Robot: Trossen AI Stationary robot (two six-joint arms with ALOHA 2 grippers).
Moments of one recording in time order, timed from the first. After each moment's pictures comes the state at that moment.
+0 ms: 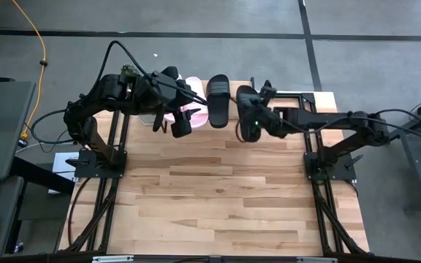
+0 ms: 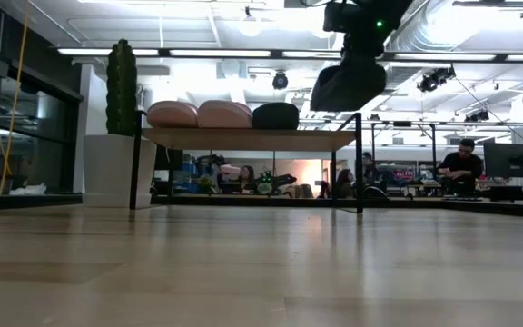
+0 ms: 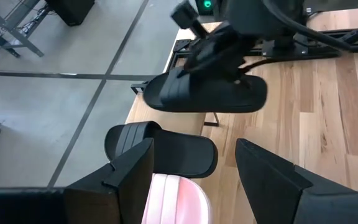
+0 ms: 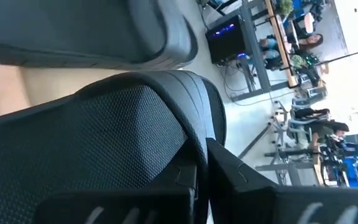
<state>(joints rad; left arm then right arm) 0.10 1.70 2.35 -1.34 -0.43 0.07 -0.14 1.38 1.17 -0.59 0.88 -0.37</state>
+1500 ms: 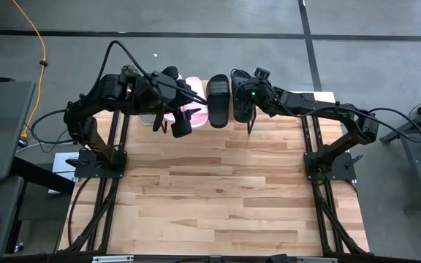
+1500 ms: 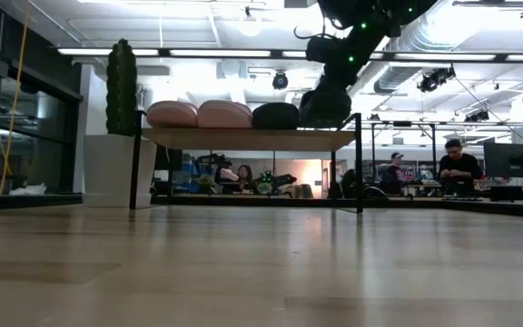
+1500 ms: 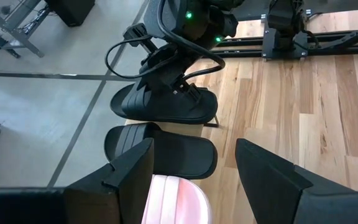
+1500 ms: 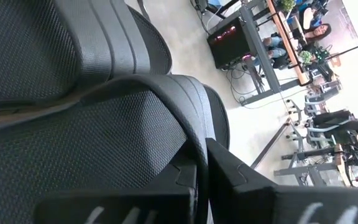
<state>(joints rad) 0.10 1.70 2.35 -1.33 -0.43 0.07 -0.43 1.50 1.17 -0.25 0.62 -0.56</state>
